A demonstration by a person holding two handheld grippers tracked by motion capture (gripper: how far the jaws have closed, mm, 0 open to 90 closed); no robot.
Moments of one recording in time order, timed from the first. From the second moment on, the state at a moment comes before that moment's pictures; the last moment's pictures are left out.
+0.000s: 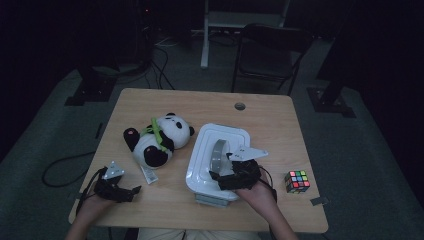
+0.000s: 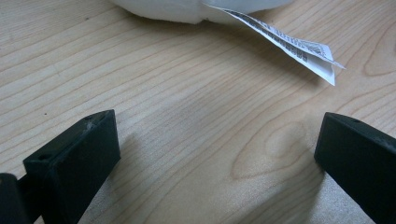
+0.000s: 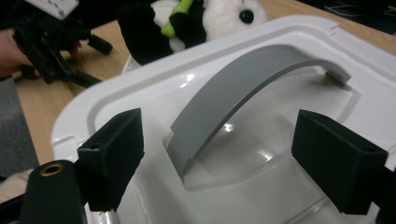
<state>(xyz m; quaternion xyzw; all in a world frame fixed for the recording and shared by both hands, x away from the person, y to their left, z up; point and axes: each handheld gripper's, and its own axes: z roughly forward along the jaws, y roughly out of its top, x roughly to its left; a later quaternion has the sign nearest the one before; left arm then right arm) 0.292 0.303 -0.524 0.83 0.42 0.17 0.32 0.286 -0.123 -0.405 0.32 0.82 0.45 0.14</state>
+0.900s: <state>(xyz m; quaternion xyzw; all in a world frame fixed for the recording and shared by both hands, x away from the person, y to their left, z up) 0.292 0.302 -0.524 0.83 0.42 0.17 0.32 0.285 -0.117 -0.405 0.29 0.83 0.45 0.12</state>
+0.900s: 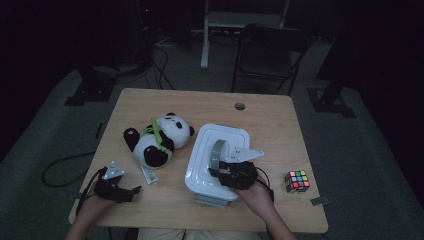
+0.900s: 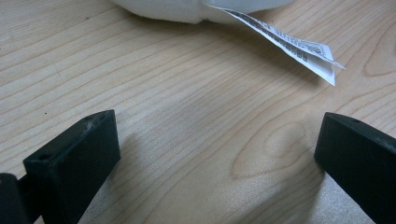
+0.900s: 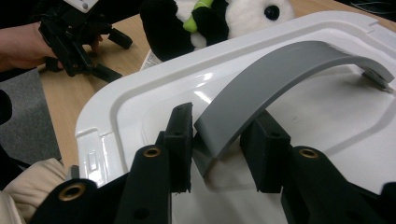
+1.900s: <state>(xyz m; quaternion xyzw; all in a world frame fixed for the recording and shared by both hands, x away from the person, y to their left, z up) 0.292 0.303 -0.524 0.83 0.42 0.17 0.32 0.279 -0.130 -0.372 0.27 0.81 0.52 0.06</state>
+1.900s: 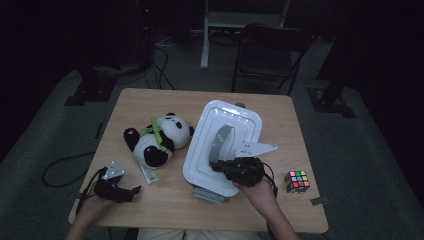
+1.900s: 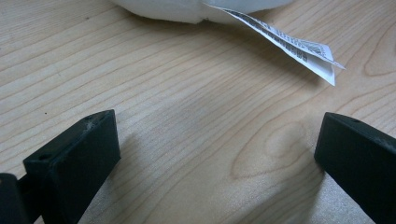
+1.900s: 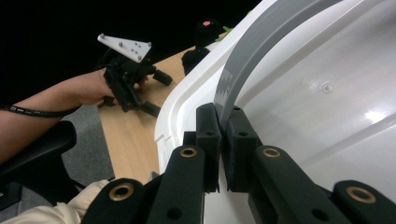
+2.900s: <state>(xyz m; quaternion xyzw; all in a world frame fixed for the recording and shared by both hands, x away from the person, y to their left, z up) 0.292 0.303 -0.524 0.83 0.42 0.17 0.32 0.320 -0.195 -0.333 0.33 0.76 0.54 0.14</state>
